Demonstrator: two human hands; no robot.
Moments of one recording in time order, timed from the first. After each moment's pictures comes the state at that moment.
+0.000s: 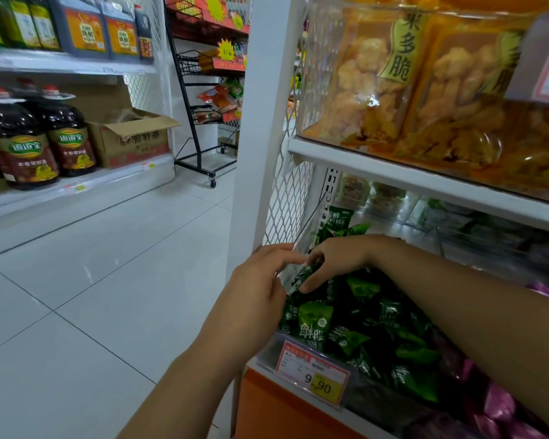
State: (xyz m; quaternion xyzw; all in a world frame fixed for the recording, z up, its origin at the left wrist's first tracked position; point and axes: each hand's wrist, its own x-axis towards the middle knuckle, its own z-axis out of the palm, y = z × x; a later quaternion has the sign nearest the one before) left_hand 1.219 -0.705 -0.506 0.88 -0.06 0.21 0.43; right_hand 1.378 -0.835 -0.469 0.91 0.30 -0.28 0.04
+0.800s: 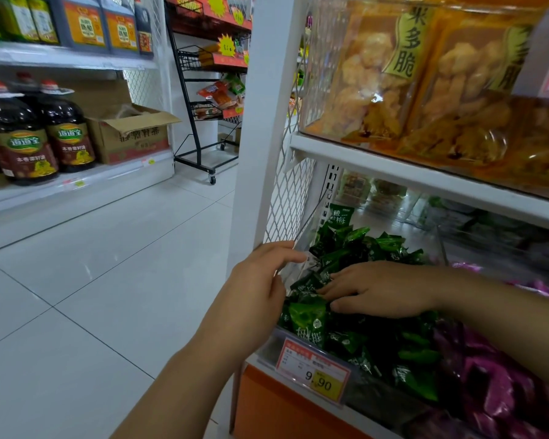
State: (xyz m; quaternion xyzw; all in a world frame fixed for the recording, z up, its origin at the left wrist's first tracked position) left_hand 1.218 -0.704 -0.507 0.88 -0.07 0.21 0.42; right_hand 1.323 -0.878 -0.458 0.86 0.43 -0.25 0.08
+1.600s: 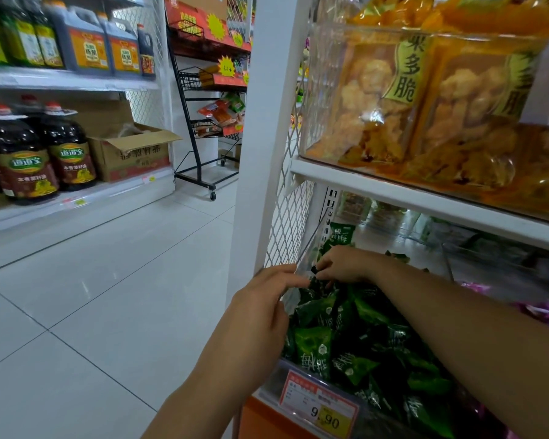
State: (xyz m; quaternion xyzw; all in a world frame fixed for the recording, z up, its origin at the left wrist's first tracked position) left_hand 1.220 -0.704 -0.506 0.88 -0.07 0.21 0.42; right_hand 1.409 -0.836 -0.491 0.95 0.22 -0.22 -0.08
